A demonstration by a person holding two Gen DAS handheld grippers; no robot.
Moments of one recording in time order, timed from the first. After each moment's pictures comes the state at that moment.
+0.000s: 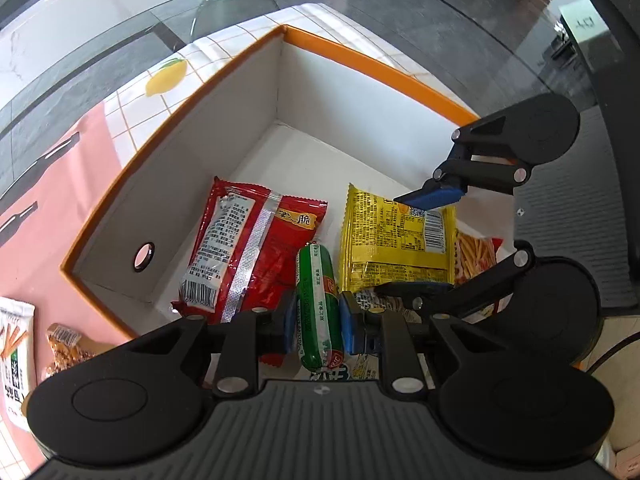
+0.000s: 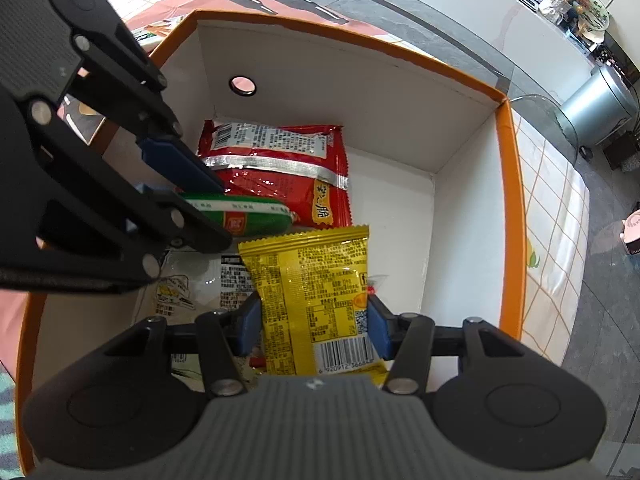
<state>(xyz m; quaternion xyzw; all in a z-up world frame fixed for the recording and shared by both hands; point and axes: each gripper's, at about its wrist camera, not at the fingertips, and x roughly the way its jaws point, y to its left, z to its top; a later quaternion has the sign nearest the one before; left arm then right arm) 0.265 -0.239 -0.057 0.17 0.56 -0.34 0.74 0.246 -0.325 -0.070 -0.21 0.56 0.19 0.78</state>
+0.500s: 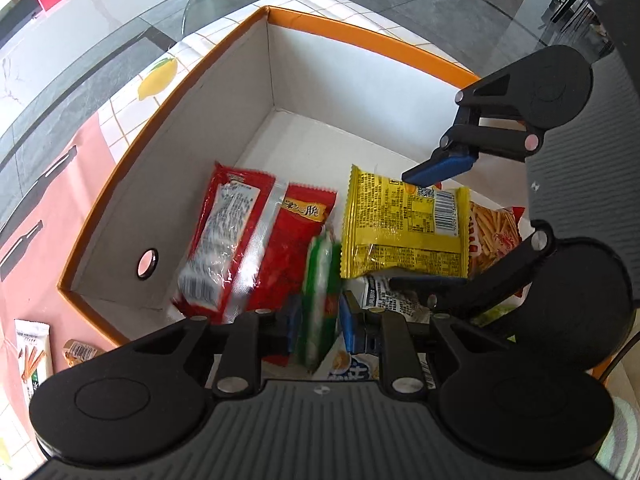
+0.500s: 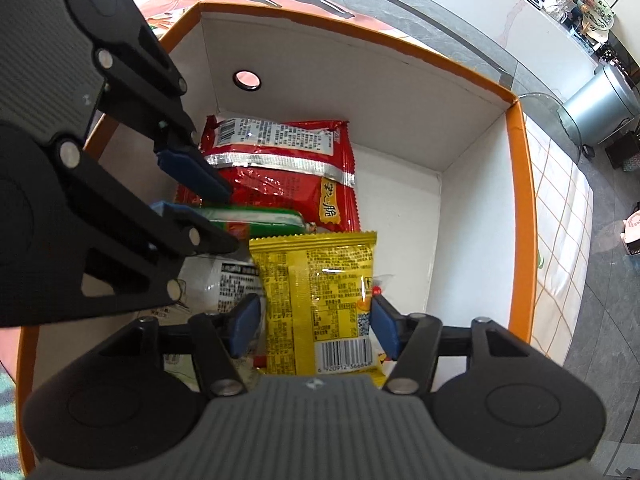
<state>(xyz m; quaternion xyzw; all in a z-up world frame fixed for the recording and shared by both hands) 0.261 -0.247 -0.066 0.22 0.55 -0.34 0.73 0.256 -0.316 -0.074 -0.21 0.57 0.19 0.77</state>
